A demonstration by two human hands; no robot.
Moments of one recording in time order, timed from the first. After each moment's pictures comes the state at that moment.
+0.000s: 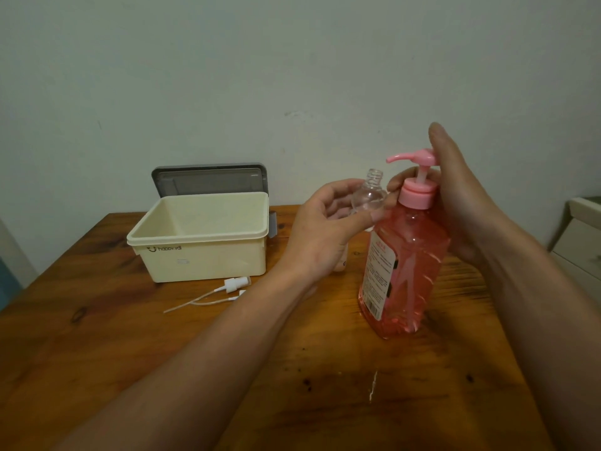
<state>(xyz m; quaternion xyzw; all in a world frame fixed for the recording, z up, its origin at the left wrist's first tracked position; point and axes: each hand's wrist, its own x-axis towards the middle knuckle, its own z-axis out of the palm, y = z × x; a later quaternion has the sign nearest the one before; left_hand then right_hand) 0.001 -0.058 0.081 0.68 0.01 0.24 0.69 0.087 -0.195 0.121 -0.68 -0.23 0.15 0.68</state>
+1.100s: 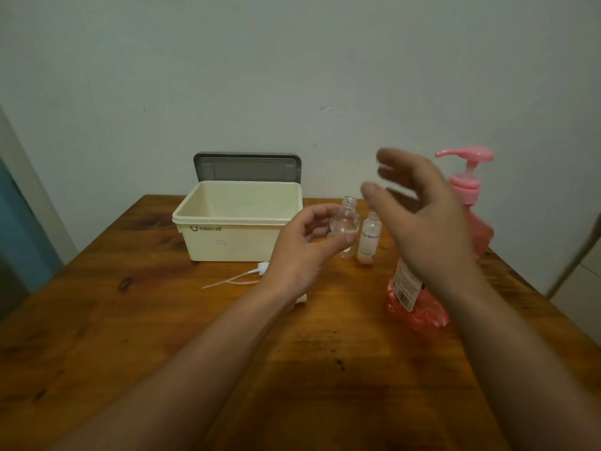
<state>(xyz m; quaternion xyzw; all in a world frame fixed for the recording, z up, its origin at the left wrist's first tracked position) -0.049 -0.007 0.043 0.72 0.07 0.27 0.64 0.010 -0.142 0.089 -0.70 -0.36 -0.12 0.60</state>
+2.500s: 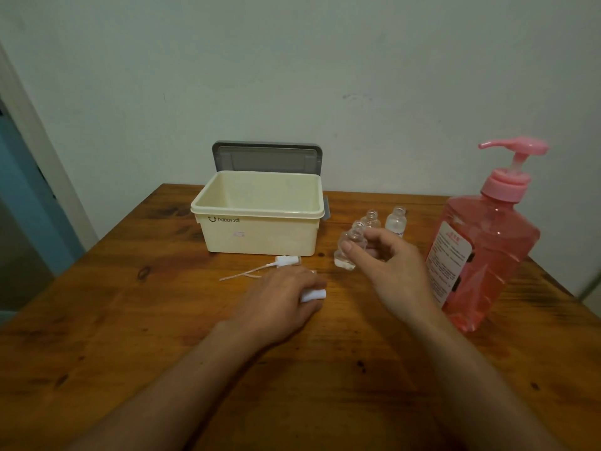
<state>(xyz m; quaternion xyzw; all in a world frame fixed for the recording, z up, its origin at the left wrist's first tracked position) -0.084 0.039 -0.015 0.97 0.07 0.15 0.16 0.021 -0.106 0.012 -0.76 -0.30 0.04 0.58</state>
